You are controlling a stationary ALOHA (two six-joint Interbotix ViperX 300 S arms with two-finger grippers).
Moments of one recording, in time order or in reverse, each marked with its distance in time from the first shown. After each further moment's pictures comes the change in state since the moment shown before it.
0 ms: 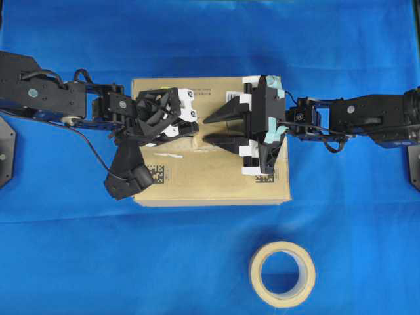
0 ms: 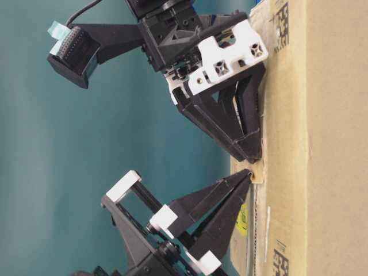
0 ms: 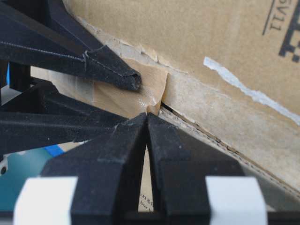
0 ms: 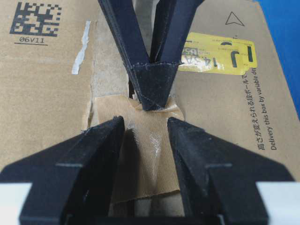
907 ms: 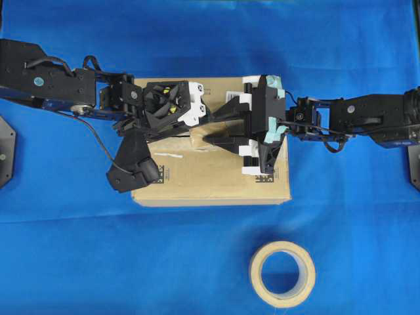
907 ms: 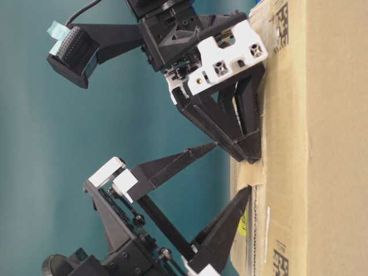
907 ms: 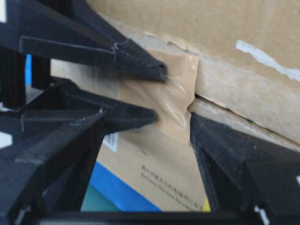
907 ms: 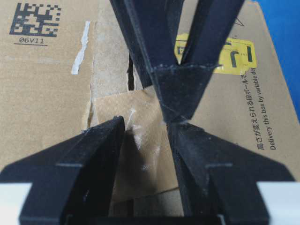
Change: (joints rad) left arm 0.018 0.008 -0.109 0.029 0.238 0.021; right arm 0.000 -0.002 0.000 0.000 0.000 0.000
